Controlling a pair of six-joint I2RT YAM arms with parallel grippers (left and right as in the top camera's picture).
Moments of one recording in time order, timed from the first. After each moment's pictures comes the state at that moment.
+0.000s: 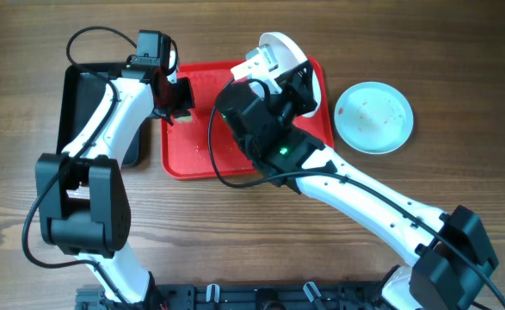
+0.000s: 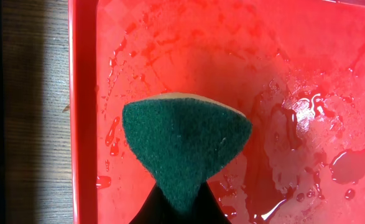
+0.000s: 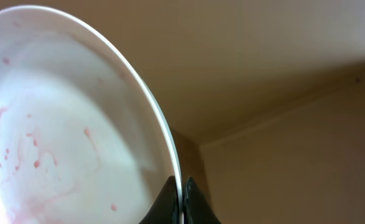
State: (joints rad) left arm -0.13 1.91 1.41 -0.74 0.11 -0.30; right arm 0.83 1.67 1.30 -0.26 1.30 -0.38
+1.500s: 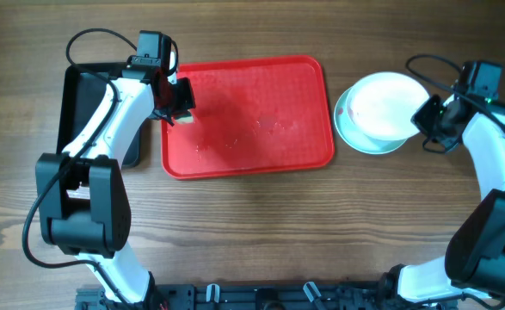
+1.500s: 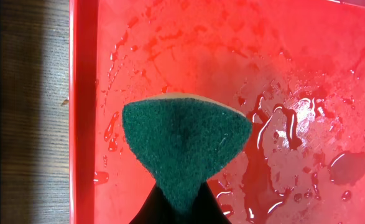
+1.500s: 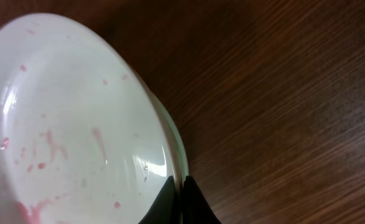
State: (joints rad) left arm -0.13 1.91 1.41 -0.75 0.11 -0.33; right arm -0.31 1.67 1.13 -0.66 -0.05 0.45
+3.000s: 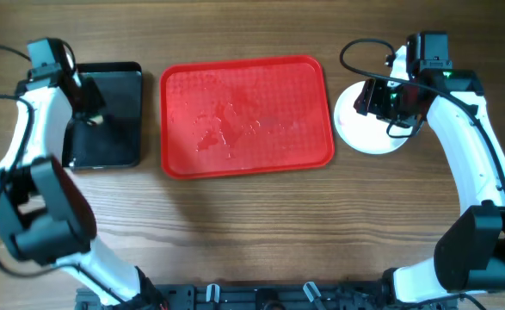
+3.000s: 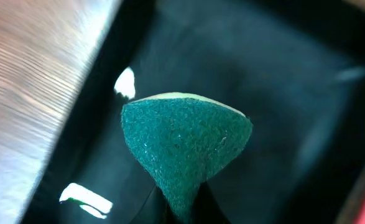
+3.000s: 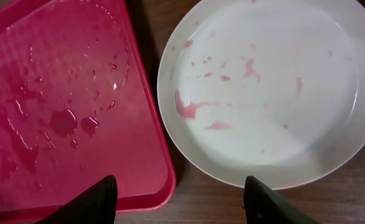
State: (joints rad) left arm 0.29 1.93 1.40 -0.67 -0.08 -0.17; right arm -0.02 1.67 1.36 -0.92 -0.21 0.25
